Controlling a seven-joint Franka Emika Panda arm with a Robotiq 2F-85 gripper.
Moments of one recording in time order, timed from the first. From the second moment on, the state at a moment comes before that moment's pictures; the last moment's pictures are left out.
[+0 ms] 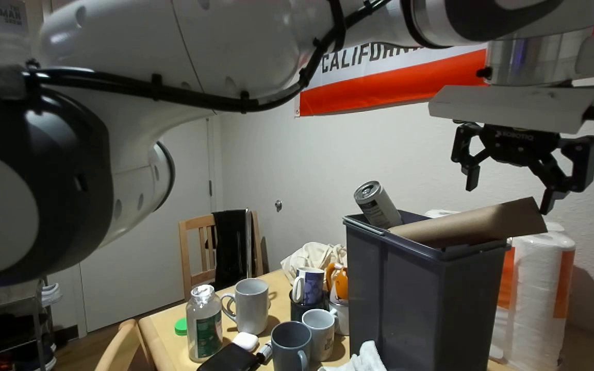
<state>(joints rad) -0.57 0.92 0.03 -0.39 0.30 1.58 -0.38</state>
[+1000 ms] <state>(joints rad) -0.57 0.94 0.04 -0.39 0.30 1.69 -0.38</state>
